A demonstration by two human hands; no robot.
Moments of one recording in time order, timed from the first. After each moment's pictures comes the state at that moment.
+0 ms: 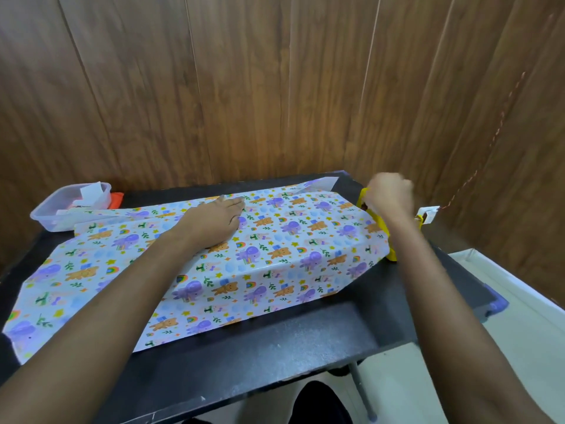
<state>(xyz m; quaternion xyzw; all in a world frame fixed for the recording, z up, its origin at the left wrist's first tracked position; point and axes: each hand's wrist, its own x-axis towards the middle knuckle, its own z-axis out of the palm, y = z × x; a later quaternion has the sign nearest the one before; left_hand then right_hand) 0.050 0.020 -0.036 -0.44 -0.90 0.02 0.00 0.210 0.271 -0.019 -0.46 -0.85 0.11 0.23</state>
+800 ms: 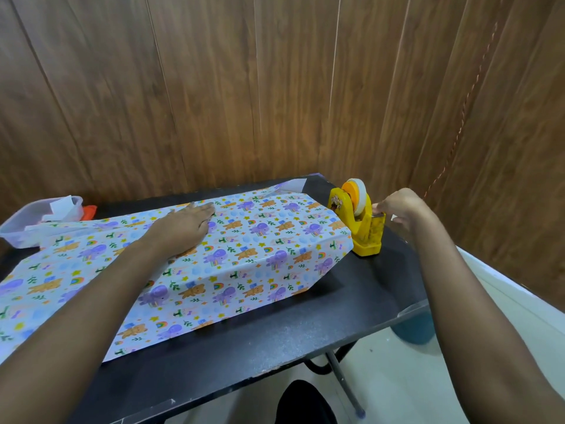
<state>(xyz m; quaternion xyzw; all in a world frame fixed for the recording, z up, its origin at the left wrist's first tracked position) 0.054 0.022 -0.041 -0.42 -0.91 -0.02 -0.01 0.283 0.333 -0.027 -0.48 -0.73 0.43 0.23</state>
